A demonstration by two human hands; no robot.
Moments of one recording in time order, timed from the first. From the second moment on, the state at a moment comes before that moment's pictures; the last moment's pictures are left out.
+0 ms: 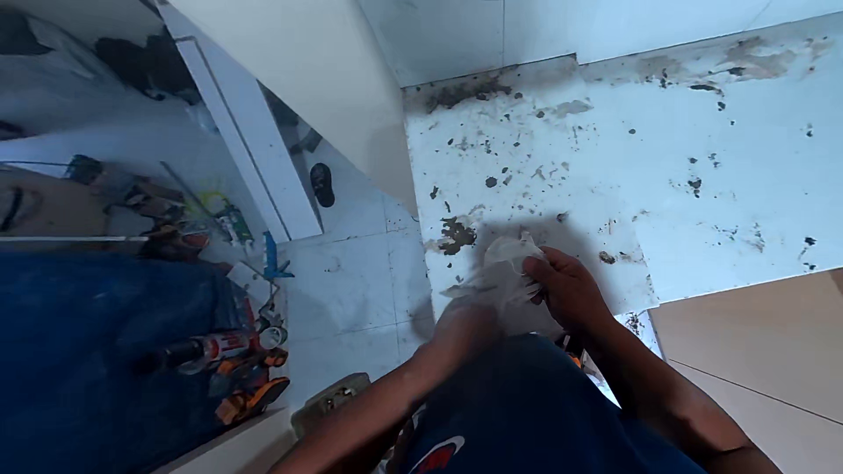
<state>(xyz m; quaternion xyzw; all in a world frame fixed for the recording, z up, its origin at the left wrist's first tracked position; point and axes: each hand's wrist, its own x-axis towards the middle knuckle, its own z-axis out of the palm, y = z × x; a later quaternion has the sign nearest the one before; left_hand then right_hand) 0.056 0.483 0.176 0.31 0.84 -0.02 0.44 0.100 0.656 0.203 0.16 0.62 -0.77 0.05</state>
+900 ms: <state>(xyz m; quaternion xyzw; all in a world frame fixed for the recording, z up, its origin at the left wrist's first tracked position) 0.053 0.415 0.148 0.25 0.88 0.15 0.37 0.082 0.615 0.132 -0.21 0.90 -0.33 0.21</state>
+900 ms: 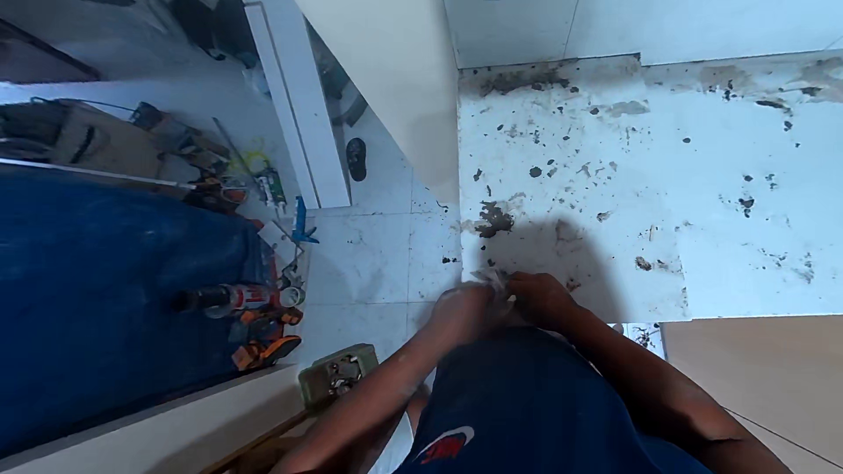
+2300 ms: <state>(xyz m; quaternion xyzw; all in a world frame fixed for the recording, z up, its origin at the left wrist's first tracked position) 0.045 0.374 0.142 0.34 0.85 0.14 0.39 0.104 0.650 0.143 -0.01 0.84 -0.52 0.17</state>
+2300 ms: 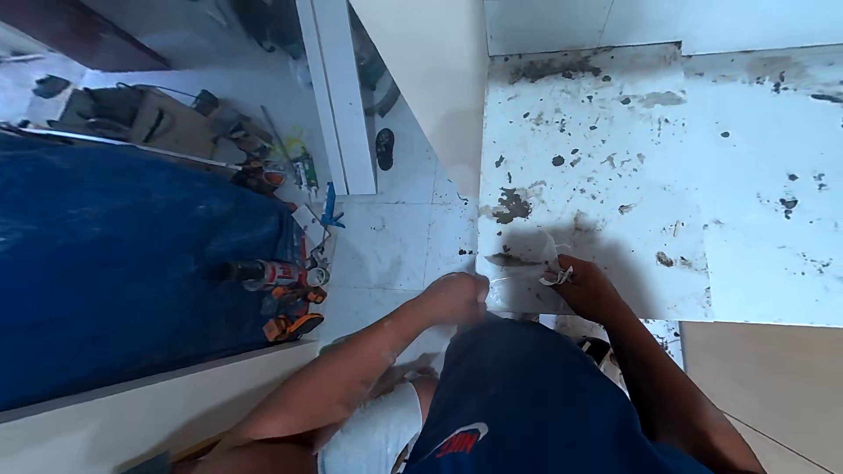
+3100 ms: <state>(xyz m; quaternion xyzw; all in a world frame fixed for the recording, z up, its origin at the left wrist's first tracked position) 0.010 0.408 0.143 0.04 0.46 0.84 0.30 0.070 0.619 0.168 -0.07 0.93 -0.16 0.31</state>
